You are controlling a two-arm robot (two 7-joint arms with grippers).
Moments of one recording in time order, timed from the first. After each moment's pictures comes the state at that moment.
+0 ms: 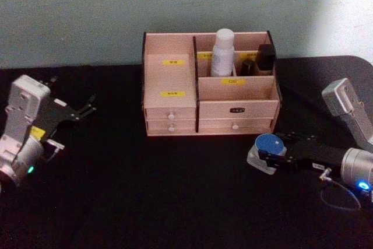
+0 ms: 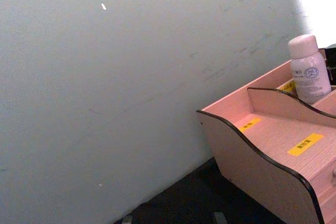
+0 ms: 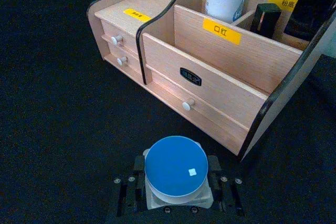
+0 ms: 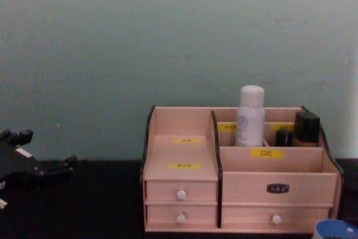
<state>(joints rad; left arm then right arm) -0.20 0.60 0.45 -1.41 -0.25 -0.12 0.03 0.16 0.70 -0.41 -1.54 0.52 0.29 0.49</state>
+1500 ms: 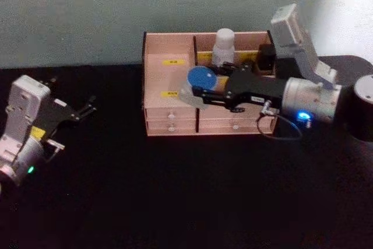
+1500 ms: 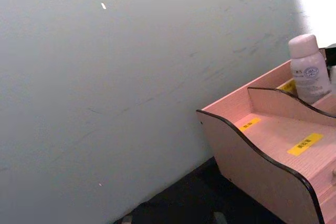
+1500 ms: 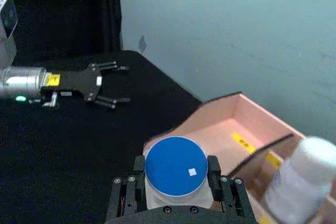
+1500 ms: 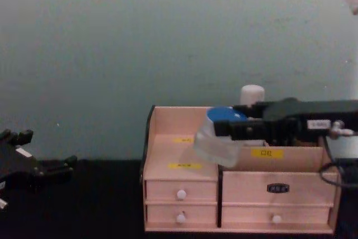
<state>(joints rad) -0.20 0.60 0.45 -1.41 -0.25 -0.12 0.03 0.54 0.51 -0.58 -1.36 0.49 0.14 0.67</state>
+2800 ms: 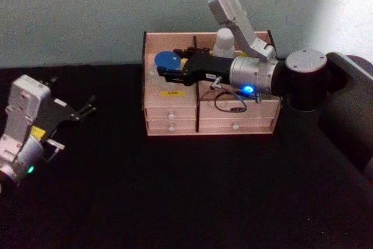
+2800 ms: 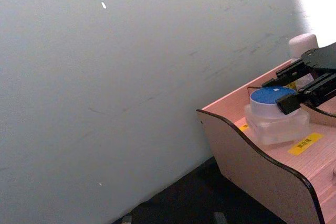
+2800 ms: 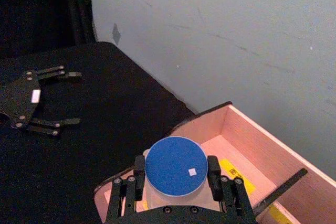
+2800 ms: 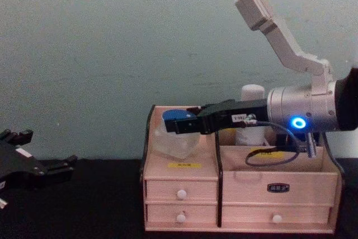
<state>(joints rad) -0.20 0.60 0.45 -1.41 -0.25 -0.12 0.03 0.80 0.21 -0.64 -0.89 0.37 0.12 0.64</state>
